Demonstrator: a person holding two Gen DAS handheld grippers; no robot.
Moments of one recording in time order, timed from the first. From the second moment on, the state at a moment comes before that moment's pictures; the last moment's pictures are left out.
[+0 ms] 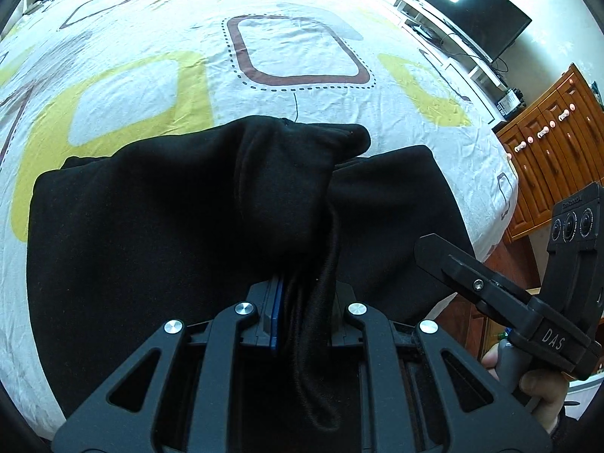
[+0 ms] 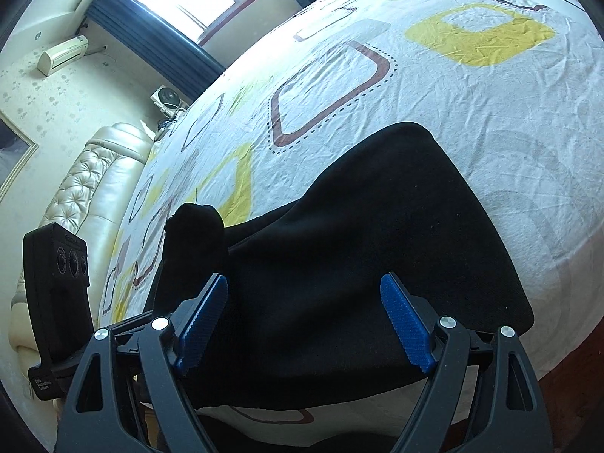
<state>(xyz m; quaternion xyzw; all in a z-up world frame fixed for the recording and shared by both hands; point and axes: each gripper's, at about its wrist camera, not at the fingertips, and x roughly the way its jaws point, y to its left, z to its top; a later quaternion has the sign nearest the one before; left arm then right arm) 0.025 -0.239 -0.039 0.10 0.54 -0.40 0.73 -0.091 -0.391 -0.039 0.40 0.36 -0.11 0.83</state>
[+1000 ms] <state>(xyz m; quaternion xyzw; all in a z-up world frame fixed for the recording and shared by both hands) 0.022 -0.051 -0.014 0.08 0.44 -0.18 0.88 -0.063 -0.401 -0.047 0.48 0.37 0.04 0.79</state>
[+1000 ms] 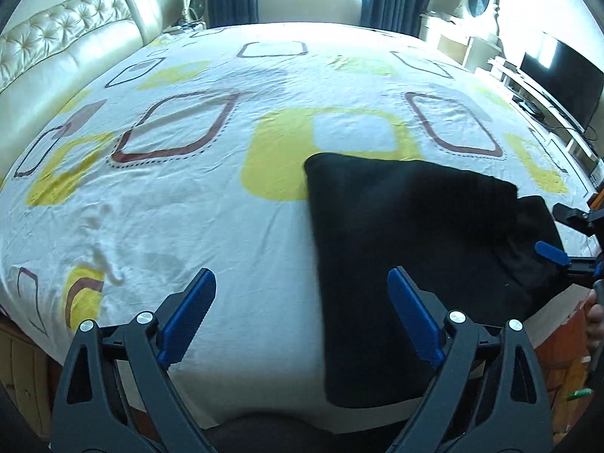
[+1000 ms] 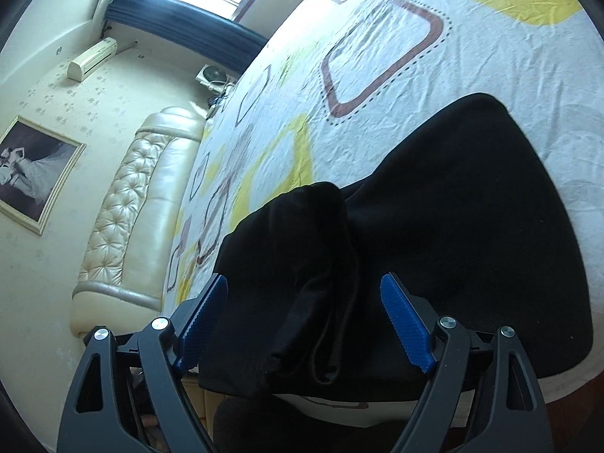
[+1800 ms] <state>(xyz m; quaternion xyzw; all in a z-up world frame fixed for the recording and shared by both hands) 0.036 -0.040 -0.040 0.08 0.44 -0.15 0.88 -0.025 -0.364 -0.076 0.47 0.44 0.09 0.76</state>
